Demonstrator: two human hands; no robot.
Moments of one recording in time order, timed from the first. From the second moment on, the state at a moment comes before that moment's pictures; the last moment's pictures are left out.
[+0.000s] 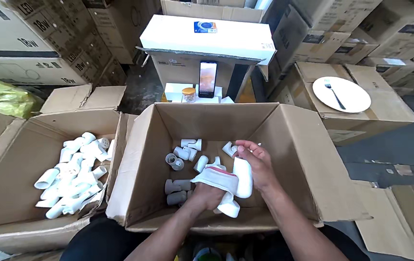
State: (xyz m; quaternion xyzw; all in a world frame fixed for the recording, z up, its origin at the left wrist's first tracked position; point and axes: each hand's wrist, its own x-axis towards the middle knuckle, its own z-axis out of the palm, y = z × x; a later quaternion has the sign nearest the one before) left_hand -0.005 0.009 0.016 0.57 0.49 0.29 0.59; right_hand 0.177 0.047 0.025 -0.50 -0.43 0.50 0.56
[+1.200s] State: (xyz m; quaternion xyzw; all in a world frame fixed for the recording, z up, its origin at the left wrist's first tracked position) left_hand -0.012 0.016 0.001 0.72 0.44 0.10 0.53; right_hand 0.160 0.020 0.028 -0.53 -0.66 0.29 0.45
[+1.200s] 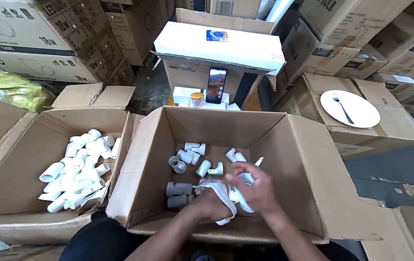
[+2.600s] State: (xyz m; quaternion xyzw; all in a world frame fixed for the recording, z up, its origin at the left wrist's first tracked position) left_hand -0.001 0.027 -0.003 0.75 0.52 -0.05 0.40; right_hand 0.188 0.110 0.008 -0.61 -0.74 0.13 0.27
